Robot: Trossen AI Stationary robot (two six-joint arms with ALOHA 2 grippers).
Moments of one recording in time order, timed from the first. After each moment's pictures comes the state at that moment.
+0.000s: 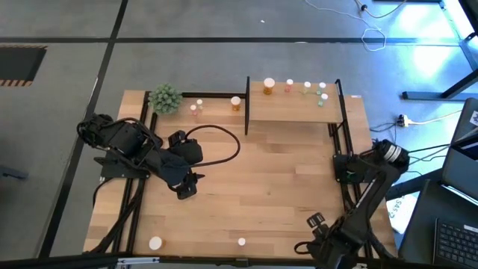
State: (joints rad) left arm -0.49 1.59 2.10 -1.45 -0.44 -0.67; right arm 0.99 1.77 1.38 -1.04 -0.16 0.51
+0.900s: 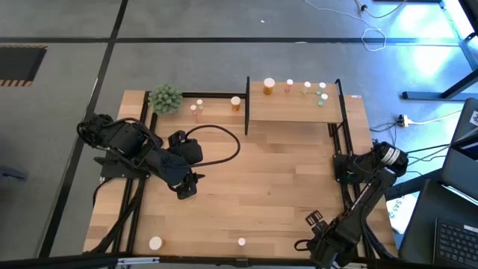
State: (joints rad) left arm -0.49 1.59 2.10 -1.45 -0.44 -0.67; right arm 0.99 1.79 1.27 -1.00 -0.18 0.42
